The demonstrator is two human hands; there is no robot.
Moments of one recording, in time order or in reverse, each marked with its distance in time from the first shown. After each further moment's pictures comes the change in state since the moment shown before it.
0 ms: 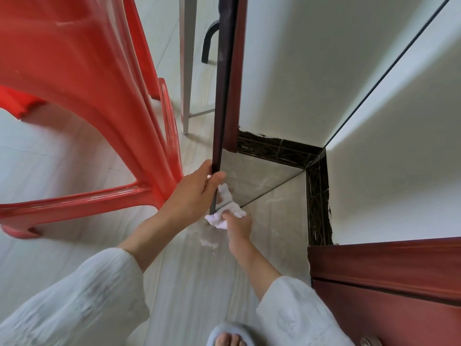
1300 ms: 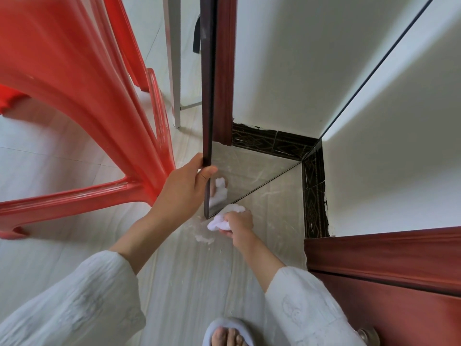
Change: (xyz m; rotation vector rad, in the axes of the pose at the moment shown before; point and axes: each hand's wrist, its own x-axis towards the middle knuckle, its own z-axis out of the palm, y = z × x) left_hand -0.001 -0.003 0.005 0.018 0.099 0.045; right_hand 0.028 0.000 0.000 -0.310 -0.042 0.305
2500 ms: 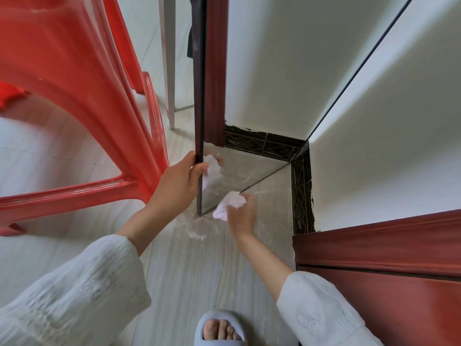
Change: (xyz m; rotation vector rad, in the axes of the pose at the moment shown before) left_hand -0.002 -0.001 0.001 0.016 -0.007 -0.026; right_hand -0.055 0.006 -0.030 0.162 0.189 -0.501
